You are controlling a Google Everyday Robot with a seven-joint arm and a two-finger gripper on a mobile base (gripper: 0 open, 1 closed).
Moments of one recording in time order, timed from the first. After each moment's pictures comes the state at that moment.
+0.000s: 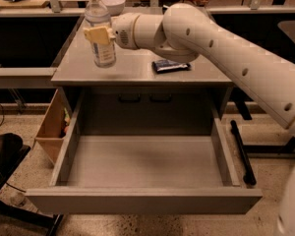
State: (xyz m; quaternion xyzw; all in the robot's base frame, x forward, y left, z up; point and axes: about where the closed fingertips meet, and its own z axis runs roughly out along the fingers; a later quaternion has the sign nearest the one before) arm 0.706 0.137 0.974 -0.38 0.65 0.35 0.56
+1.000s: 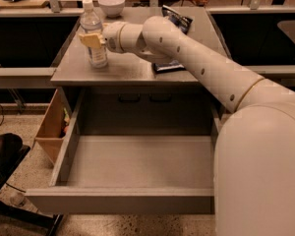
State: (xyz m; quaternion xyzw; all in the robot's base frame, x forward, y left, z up) arm 0.792 0.175 0.915 -0.38 0.65 0.33 0.57
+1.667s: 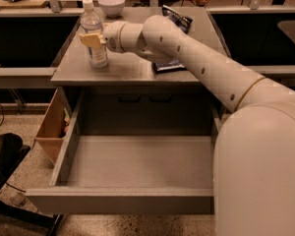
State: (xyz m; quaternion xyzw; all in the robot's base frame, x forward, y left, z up) arm 0.792 0.175 0.919 -0.38 0.65 0.33 0.57
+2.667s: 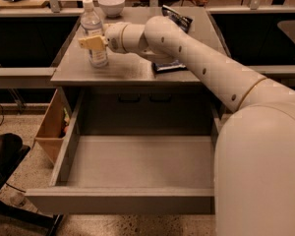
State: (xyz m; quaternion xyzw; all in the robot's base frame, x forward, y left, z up) arm 0.792 0.175 0.919 -0.38 0.65 0.33 0.57
